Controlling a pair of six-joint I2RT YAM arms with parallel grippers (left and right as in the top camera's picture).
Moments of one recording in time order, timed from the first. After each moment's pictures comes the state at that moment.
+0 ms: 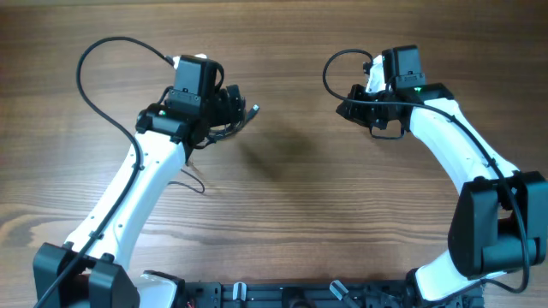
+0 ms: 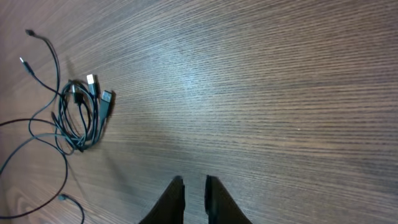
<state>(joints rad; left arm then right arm) -0.30 1.50 1.17 -0.62 -0.14 -0.43 0.15 1.76 1.20 -0.56 -0.44 0.45</state>
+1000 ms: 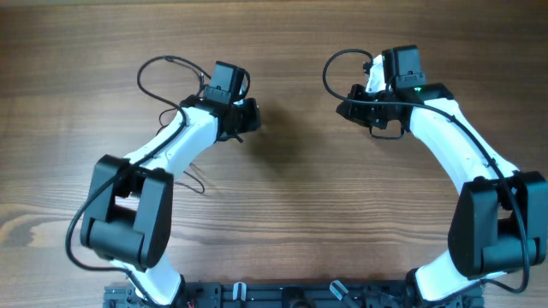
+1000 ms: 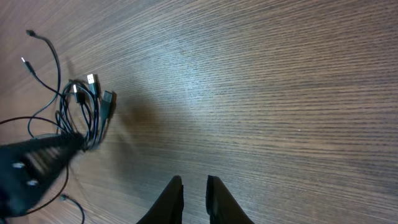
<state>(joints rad) -0.33 1.85 1.17 -0.43 0.12 -0.53 0.15 1.76 1.20 -0.55 -0.44 0.45</state>
